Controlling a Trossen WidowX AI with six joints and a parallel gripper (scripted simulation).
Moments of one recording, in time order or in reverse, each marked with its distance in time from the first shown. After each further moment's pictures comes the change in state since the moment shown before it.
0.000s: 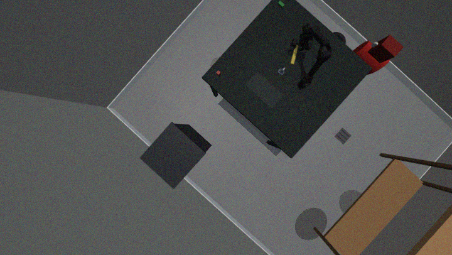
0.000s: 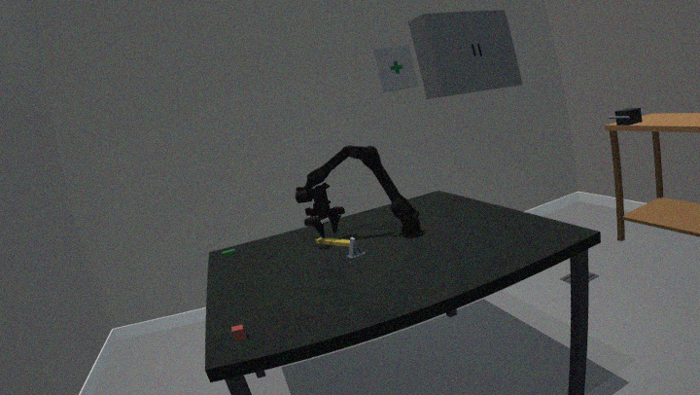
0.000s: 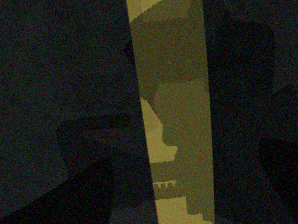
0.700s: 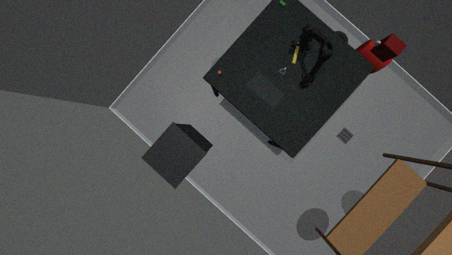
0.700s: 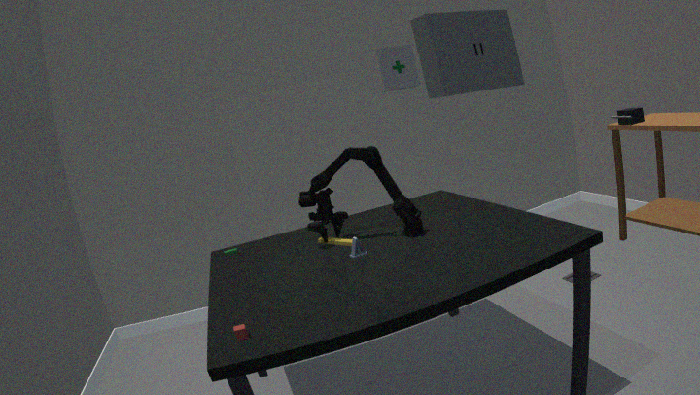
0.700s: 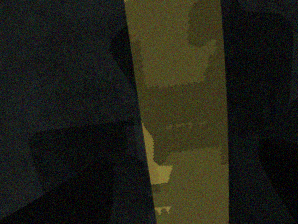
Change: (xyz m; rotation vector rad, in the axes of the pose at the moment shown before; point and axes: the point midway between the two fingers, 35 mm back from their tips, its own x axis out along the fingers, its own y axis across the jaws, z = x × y) arm 0.024 0.001 0.001 0.000 -0.009 0.004
